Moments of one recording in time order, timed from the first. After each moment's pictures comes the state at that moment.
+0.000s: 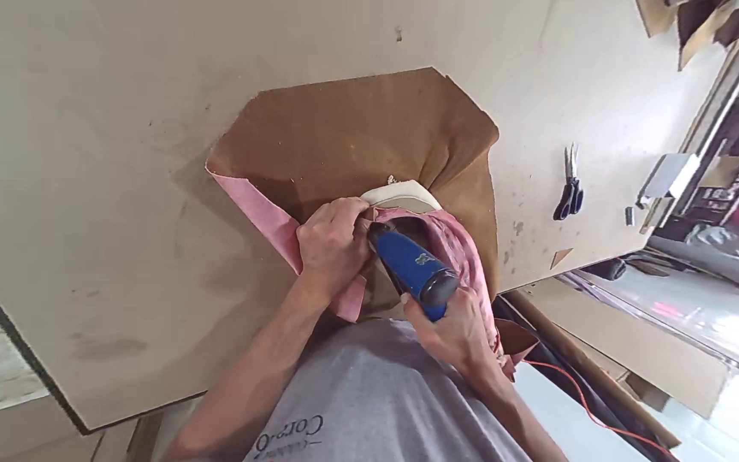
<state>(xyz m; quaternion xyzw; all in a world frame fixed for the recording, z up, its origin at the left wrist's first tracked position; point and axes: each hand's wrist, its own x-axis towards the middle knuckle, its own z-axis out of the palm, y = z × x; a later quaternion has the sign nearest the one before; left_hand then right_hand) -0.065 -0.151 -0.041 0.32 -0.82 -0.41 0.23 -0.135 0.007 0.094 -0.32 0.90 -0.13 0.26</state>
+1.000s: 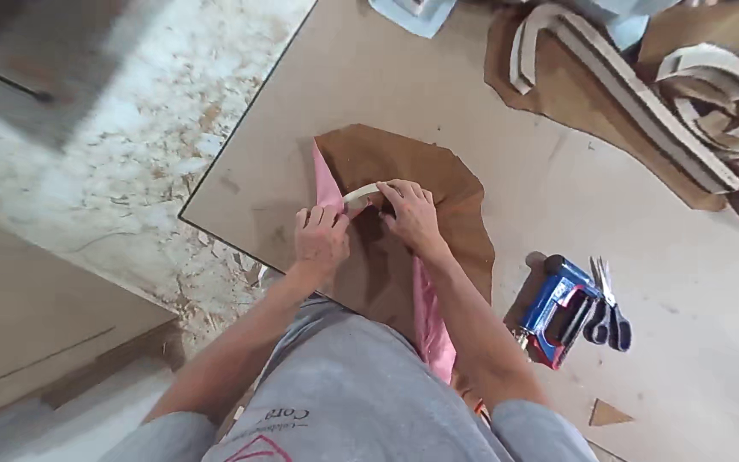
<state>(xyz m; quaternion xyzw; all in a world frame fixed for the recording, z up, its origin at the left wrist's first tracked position) -0.005 -0.040 0.014 0.47 -0.87 -0.01 0.12 -0.234 -0.042 0.001 -0.74 0.64 -0.16 0.13</state>
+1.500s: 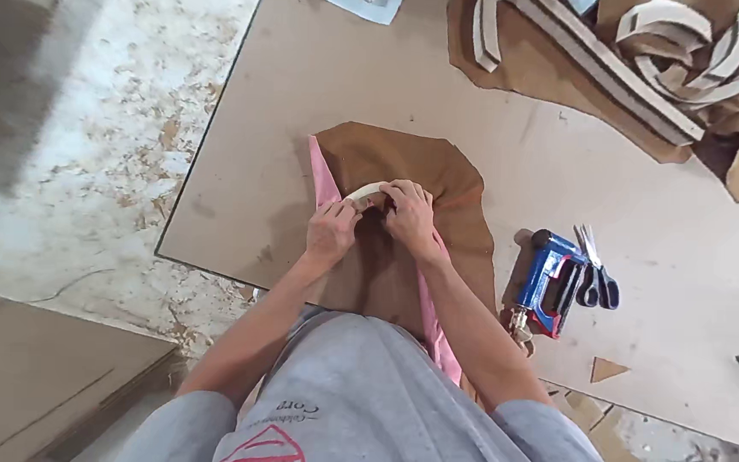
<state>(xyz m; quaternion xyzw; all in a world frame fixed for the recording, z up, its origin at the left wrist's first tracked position) -0.043 -0.079 -0.012 0.39 -0.89 -0.15 0.21 -0.242 -0.031 -0.012 -0.62 0.75 -0.19 0.12</state>
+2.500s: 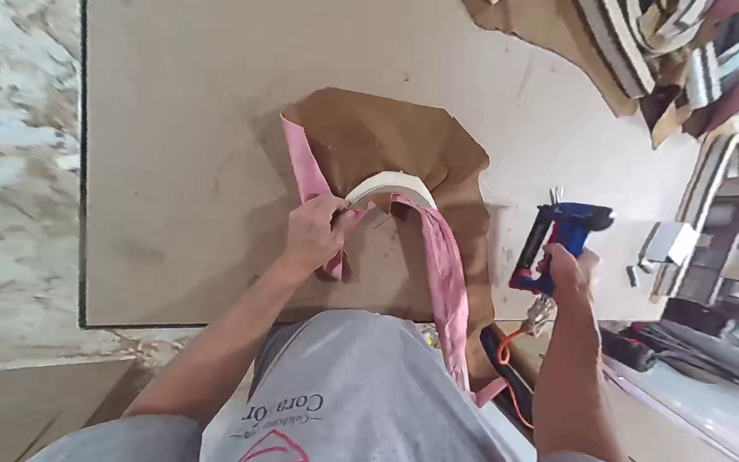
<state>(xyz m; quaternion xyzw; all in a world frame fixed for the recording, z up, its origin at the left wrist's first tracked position) -0.016 -0.136 -0.036 0.32 -0.83 -0.39 0.22 -0.372 0.158 0.083 -0.01 0.98 -0.13 0.13</state>
